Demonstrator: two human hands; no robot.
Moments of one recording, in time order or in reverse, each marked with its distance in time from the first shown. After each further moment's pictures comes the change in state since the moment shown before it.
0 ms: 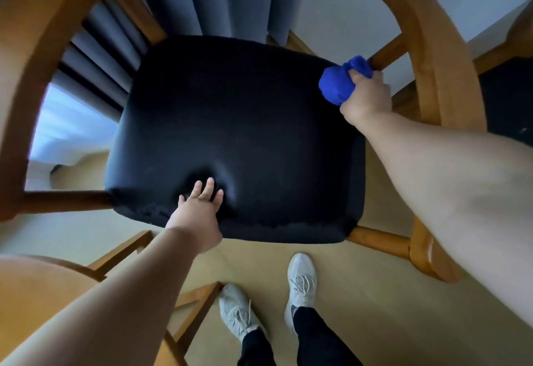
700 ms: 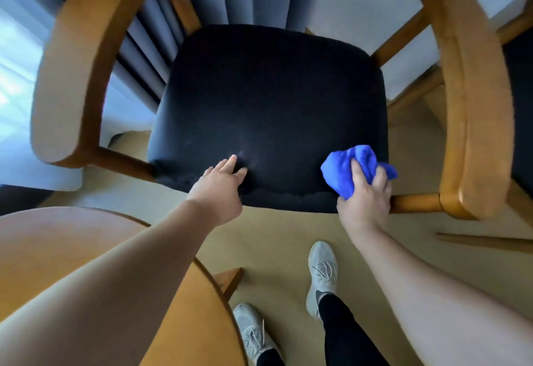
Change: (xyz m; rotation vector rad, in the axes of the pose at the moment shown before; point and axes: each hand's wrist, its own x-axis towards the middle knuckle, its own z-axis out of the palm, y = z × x) left_hand -0.039 -0.022 0.014 -0.136 0.292 0.108; right_hand -0.238 0.025 0.117 0.149 0.160 0.090
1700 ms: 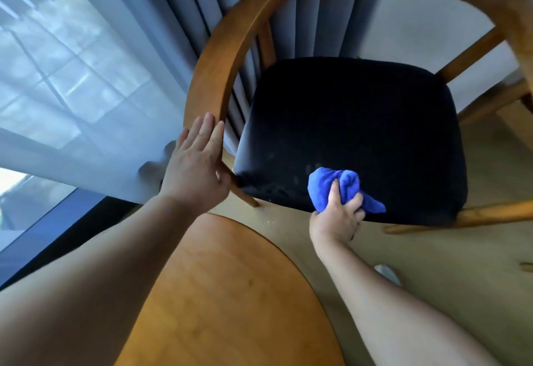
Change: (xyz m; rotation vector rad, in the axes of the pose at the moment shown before) left_hand -0.107 -0.141 -0.104 0.155 0.559 -0.020; right_hand -0.101 -0.182 0.069 0.162 -0.123 0.184
